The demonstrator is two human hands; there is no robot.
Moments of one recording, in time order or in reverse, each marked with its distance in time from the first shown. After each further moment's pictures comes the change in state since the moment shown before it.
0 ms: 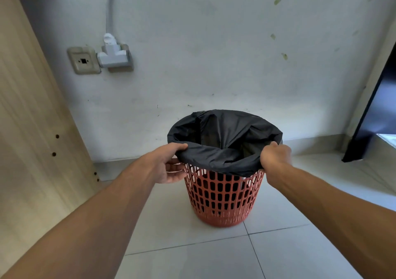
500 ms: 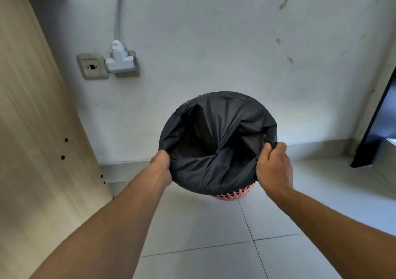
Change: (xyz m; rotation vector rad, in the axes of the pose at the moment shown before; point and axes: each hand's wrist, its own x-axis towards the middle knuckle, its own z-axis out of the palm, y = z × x) left_hand 0.008 -0.008 -0.001 -0.355 0.209 0.138; right_hand -0.015 0.024 -0.001 -0.294 0.022 -0.615
